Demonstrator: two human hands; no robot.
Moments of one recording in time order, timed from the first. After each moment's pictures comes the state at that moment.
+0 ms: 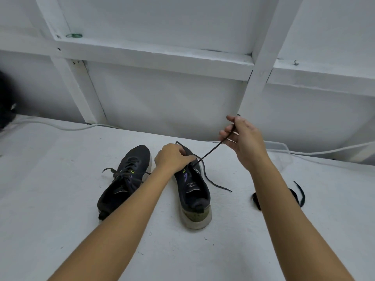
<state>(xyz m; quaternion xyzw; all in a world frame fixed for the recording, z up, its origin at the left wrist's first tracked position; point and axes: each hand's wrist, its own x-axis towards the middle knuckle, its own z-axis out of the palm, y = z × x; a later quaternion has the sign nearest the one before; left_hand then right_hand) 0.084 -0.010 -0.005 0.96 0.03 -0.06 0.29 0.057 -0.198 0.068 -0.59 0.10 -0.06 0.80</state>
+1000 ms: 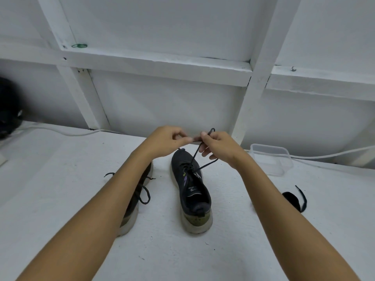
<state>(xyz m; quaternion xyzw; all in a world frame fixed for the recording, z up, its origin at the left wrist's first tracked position) 0.097 0.029 0.062 0.92 -0.13 -0.05 0.38 0.076 -0.175 0.058 -0.84 -0.01 0.10 0.53</state>
